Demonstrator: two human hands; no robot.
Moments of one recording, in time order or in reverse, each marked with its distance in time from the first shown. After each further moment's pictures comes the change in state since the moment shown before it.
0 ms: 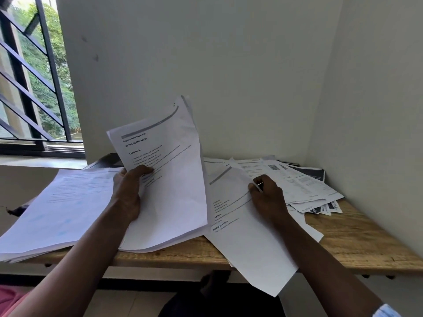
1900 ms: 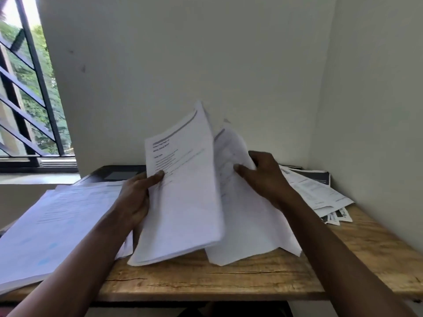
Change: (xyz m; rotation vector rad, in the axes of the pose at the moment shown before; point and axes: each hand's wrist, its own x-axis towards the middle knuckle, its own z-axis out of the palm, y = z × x) left_hand 0.028 -0.019 0.027 -0.045 -0.331 -0.188; right_hand 0.038 -0.059 -0.032 0.145 -0.127 -0.211
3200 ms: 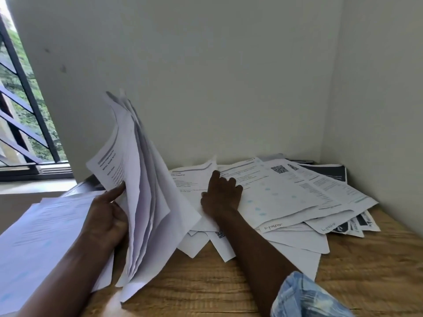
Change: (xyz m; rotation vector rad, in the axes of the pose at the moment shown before) left_hand 0.019 -0.004 -0.031 0.026 0.199 -0.010; right_hand 0.047 0.051 0.139 -0.712 -0.150 0.180
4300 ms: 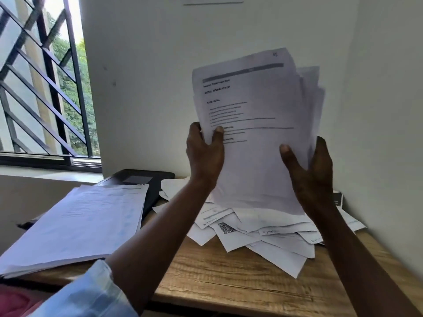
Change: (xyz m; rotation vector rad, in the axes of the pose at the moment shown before) left_hand -0.066 0.029 0.206 0.329 0.146 0.745; right_hand -0.080 0.095 -0.181 1.000 0.604 -0.298
